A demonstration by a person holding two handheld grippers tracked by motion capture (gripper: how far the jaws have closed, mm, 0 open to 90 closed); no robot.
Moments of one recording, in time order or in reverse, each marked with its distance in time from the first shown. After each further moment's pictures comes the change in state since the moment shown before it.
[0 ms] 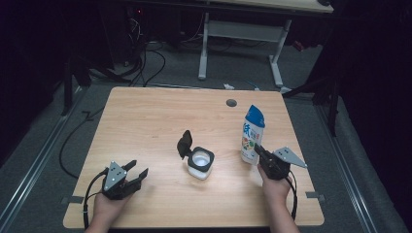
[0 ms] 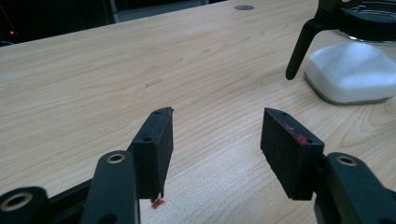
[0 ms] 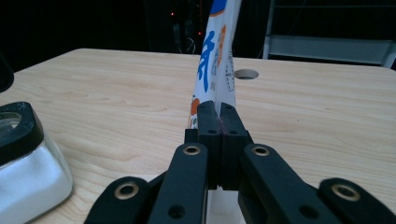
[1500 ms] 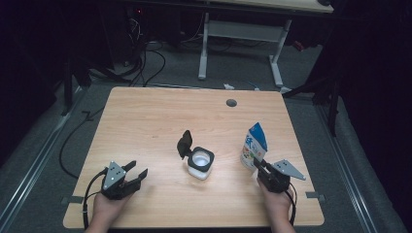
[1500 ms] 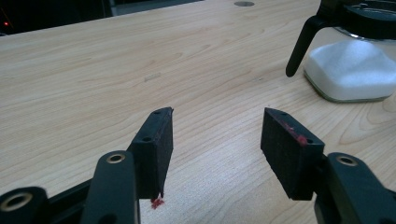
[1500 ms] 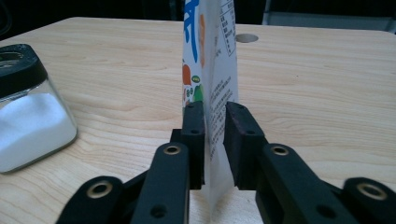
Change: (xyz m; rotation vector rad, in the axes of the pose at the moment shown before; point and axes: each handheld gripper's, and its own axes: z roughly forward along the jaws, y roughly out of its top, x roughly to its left) left arm 0.002 -0.001 0.000 0.020 -0.011 -0.017; right arm 0.006 -0.031 -0.019 0.079 -0.022 -0.012
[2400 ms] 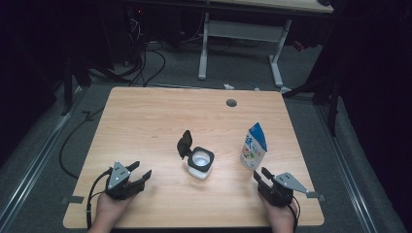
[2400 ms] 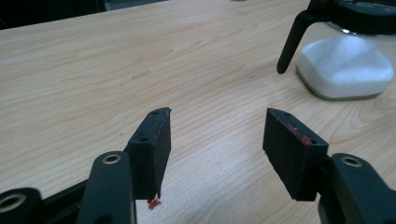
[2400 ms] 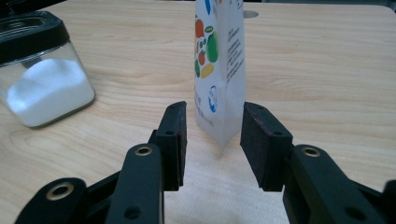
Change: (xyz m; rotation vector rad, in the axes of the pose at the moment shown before) left arm -0.009 0.003 0.007 0.010 -0.017 0.000; right arm 0.012 -0.020 -0.030 0.050 -0.014 0.013
